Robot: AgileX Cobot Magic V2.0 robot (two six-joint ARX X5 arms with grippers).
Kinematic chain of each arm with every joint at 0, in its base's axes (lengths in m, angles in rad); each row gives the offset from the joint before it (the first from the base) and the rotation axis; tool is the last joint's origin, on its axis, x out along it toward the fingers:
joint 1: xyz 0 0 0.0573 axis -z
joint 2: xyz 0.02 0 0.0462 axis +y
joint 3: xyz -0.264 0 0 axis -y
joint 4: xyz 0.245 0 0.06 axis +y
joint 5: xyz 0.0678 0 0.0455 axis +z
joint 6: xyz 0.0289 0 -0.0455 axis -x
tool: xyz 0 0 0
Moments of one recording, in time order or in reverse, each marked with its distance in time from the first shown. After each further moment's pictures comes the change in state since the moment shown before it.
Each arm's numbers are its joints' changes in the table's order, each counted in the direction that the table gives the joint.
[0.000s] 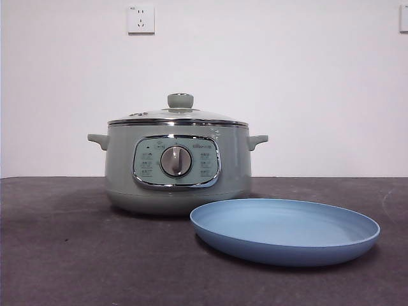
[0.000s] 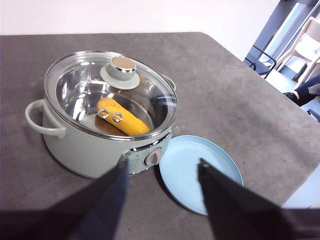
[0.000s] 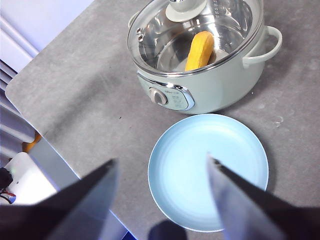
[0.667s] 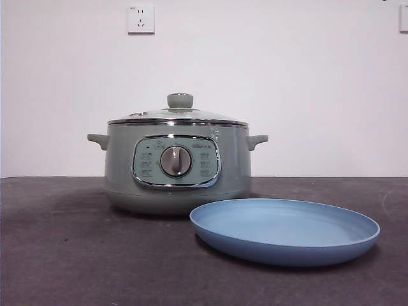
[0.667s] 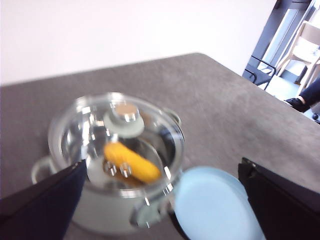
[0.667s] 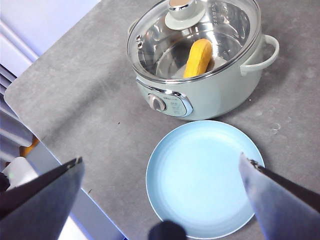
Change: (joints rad) left arm 0.128 0.180 0.115 -0.205 0.098 0.012; right arm 0.000 0.000 0.000 -0.026 -0.002 -0.004
